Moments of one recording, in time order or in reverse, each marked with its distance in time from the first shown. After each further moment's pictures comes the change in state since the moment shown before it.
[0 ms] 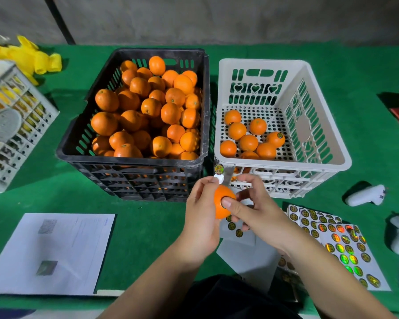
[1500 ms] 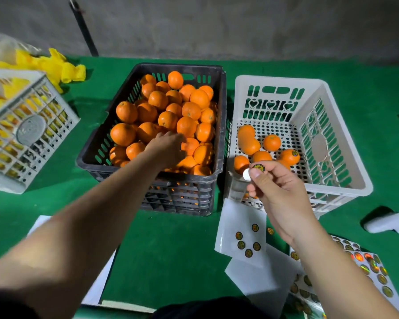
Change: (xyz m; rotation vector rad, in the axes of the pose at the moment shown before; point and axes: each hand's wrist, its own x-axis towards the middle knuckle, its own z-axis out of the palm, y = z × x) left_hand 0.148 0.167 -0.050 1.988 -0.017 0.329; right_hand 0.042 -0.040 -0.005 0.517 0.181 -0.334
